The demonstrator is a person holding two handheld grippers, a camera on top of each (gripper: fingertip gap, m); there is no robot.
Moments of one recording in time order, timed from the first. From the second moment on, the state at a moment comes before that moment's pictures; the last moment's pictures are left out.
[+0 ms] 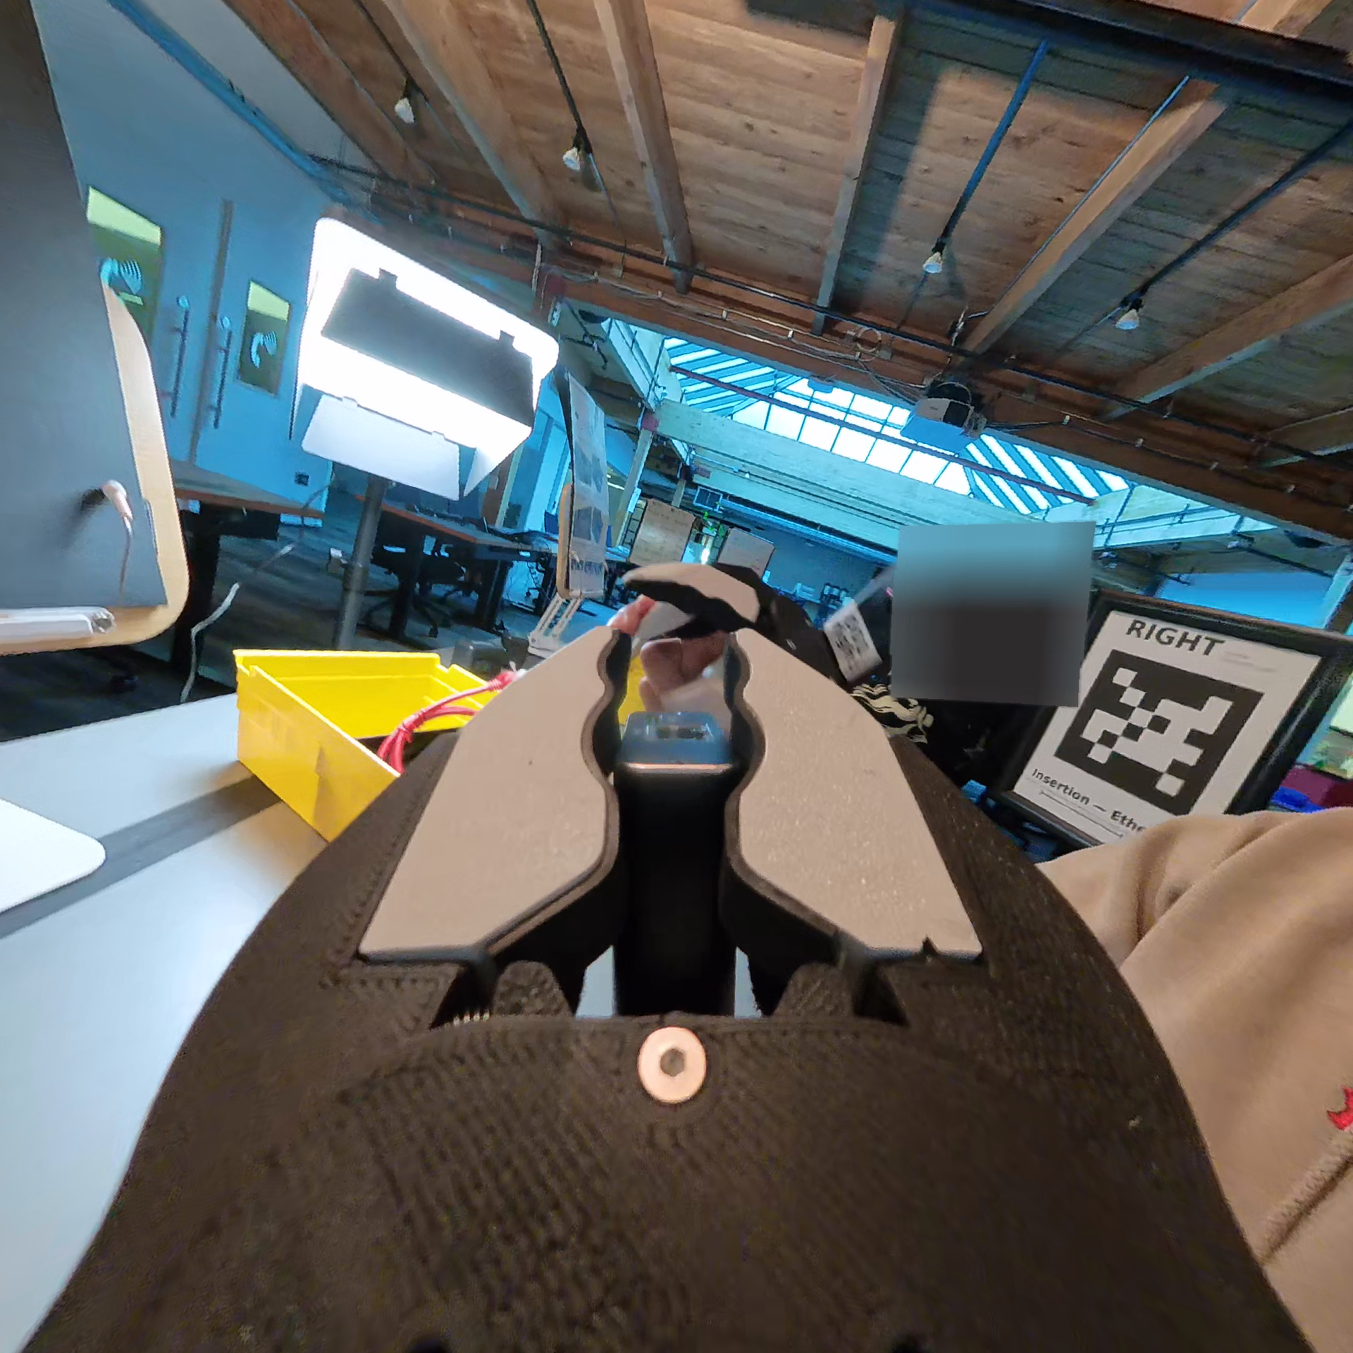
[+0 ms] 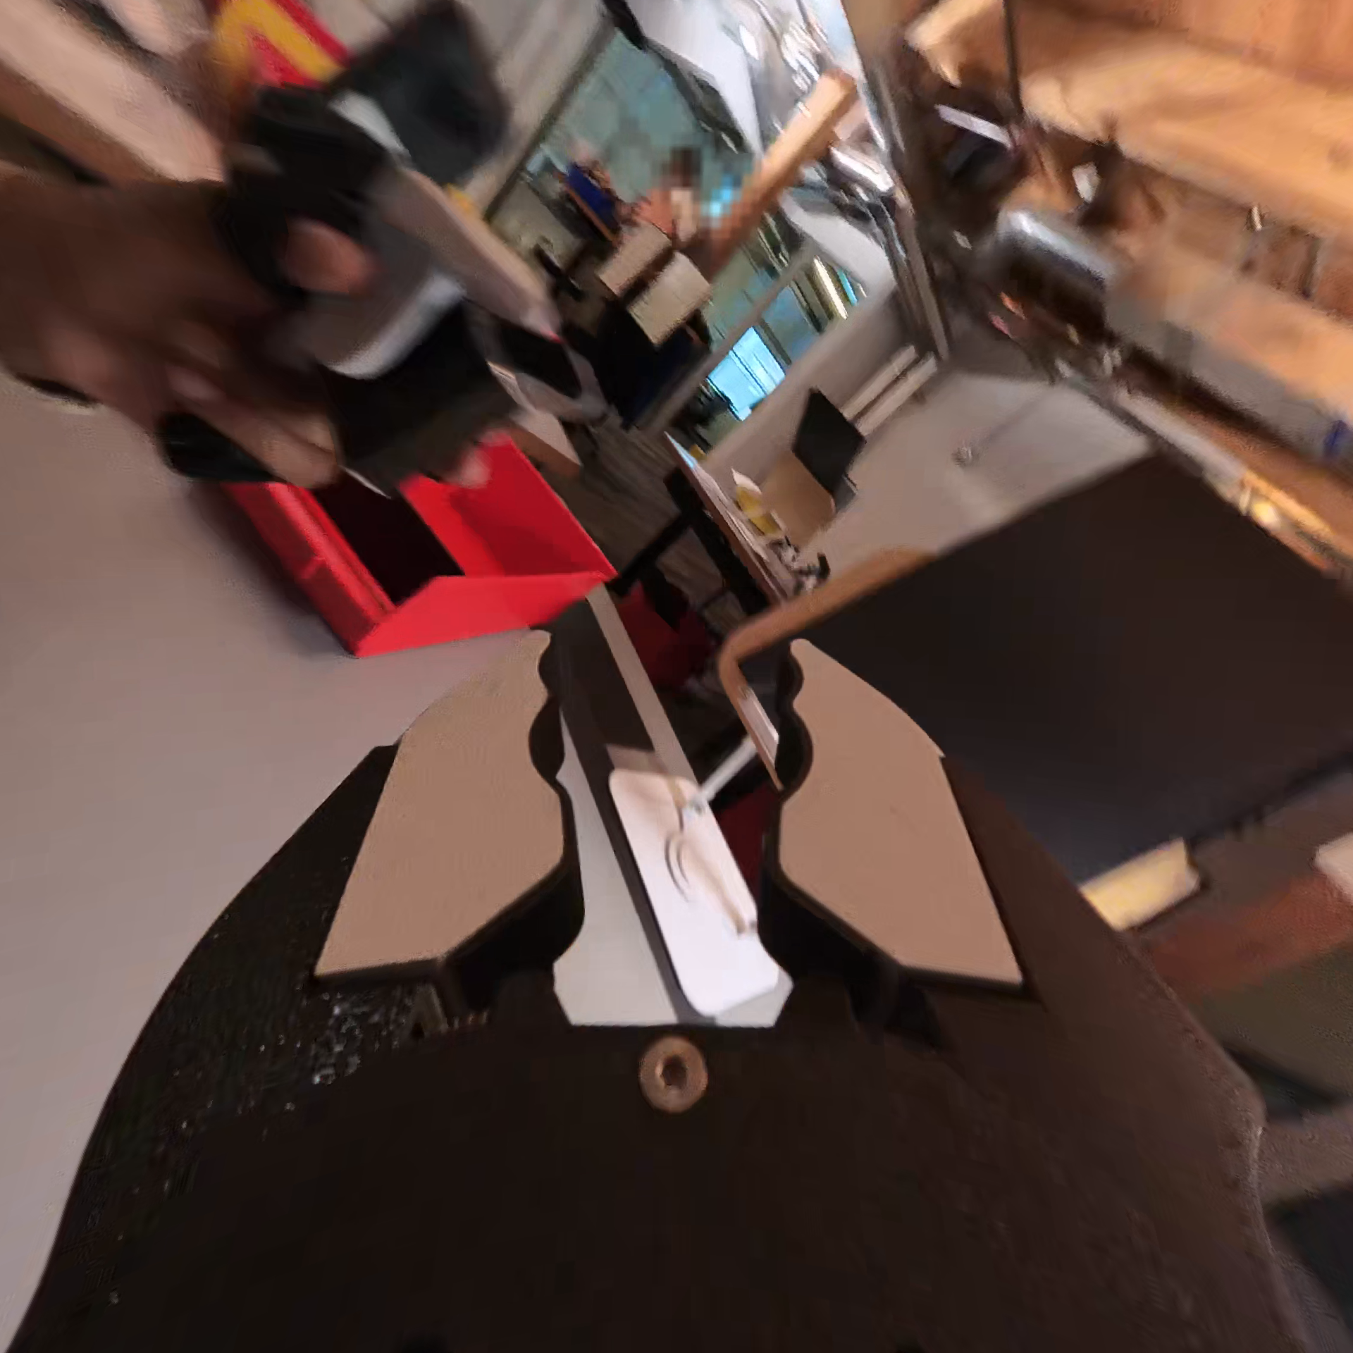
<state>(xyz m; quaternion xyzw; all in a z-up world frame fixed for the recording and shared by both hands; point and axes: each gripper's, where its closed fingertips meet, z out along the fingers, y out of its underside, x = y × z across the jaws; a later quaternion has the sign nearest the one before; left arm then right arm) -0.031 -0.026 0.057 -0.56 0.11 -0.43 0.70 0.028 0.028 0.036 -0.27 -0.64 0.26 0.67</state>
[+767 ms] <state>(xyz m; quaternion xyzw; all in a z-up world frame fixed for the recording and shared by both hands) -0.036 -0.026 0.059 -0.59 0.10 -0.40 0.70 0.019 0.003 0.027 -0.24 -0.66 0.28 0.65</state>
